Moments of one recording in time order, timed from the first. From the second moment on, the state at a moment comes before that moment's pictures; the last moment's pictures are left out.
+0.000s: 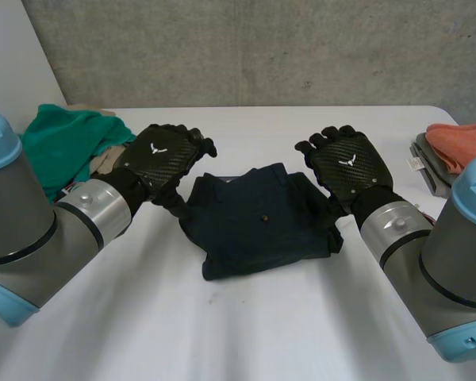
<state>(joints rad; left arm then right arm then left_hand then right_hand) 4.29 -1.82 -1.58 3.26 -1.23 3.46 2.06 -1.33 1.70 -0.29 1.48 2.74 0.41 0.40 0.40 0.40 0.23 0.28 0.27 0.27 0.28 0.07</state>
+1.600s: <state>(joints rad) 4.13 -1.74 -1.70 3.42 -1.45 3.70 2.01 -1.23 1.52 0.03 1.45 2.69 0.29 0.29 0.29 0.29 0.10 0.24 0.21 0.21 0.21 0.05</state>
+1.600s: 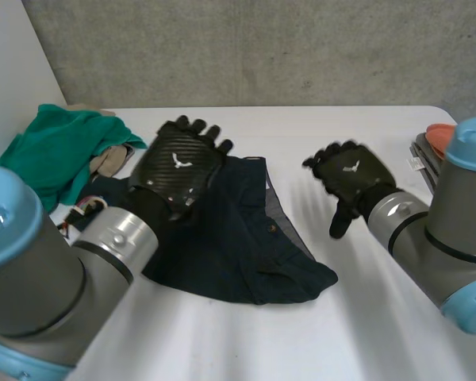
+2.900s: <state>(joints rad) 4.27 -1.40 -1.27 2.94 -1.47 3.75 1.99 -1.55 1.12 0.47 1.45 2.60 1.17 1.19 1.19 1.20 0.98 1.10 1.17 1.18 1.20 1.02</state>
